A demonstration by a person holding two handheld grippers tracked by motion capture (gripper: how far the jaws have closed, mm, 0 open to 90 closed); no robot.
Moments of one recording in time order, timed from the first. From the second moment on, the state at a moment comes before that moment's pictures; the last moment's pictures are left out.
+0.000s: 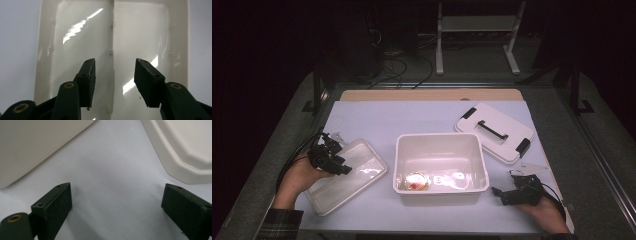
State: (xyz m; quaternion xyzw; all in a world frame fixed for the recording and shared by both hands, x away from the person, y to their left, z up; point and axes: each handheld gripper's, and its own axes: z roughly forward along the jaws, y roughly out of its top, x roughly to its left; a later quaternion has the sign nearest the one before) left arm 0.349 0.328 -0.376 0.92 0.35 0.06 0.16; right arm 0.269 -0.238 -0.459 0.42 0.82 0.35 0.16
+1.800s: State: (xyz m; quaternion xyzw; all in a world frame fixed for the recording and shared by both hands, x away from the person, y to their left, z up) left arm 0.347 0.343 -0.366 0.91 0.34 0.07 0.21; right arm 0.269 -0.238 -0.459 0.42 0.82 0.35 0.16
